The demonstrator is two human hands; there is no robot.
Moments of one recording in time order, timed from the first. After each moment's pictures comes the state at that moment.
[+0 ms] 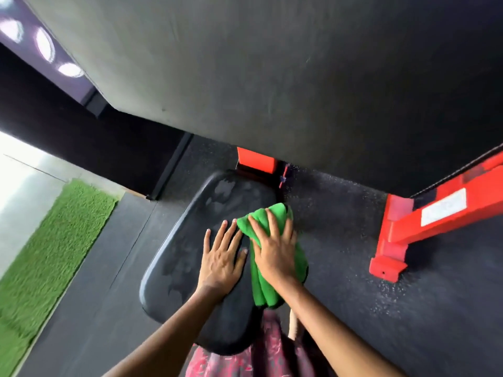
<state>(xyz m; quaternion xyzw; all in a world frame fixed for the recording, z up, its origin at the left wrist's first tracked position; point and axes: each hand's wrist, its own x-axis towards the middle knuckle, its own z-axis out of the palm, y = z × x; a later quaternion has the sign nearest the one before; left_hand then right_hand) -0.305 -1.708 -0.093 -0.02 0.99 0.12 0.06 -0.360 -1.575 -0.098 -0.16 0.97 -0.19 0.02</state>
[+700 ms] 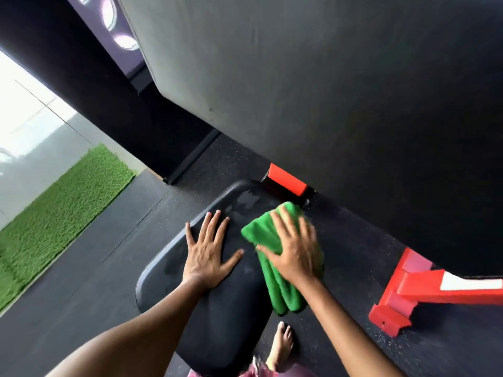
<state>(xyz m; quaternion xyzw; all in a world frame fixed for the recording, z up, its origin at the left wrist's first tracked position) -0.322 -1.750 -0.095 -0.16 0.98 0.11 0.04 -0.430 -1.569 -0.111 -0.32 0.93 -0.18 -0.03</state>
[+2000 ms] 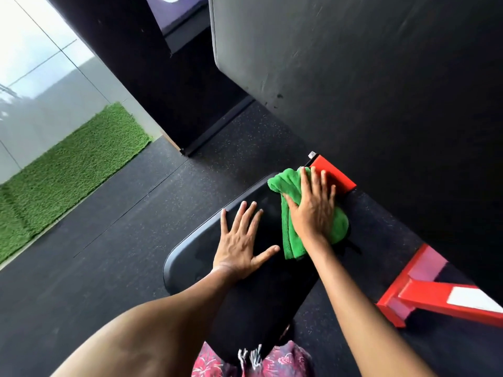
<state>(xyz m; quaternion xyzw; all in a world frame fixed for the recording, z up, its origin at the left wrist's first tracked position) -0.323 -1.753 -0.094 -0.16 0.97 0.14 0.07 -0.478 -1.655 -0.109 -0.24 0.96 -0.17 0.02</state>
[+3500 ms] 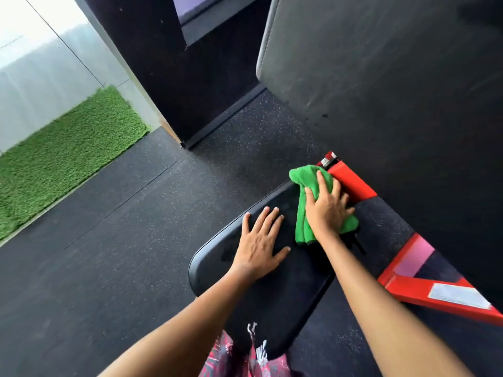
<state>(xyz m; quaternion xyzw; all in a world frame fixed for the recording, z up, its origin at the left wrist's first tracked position) -0.320 -1.772 -0.086 -0.13 0.97 0.18 0.07 -0.479 -1.687 -0.086 -0.09 0.99 -0.08 0.09</state>
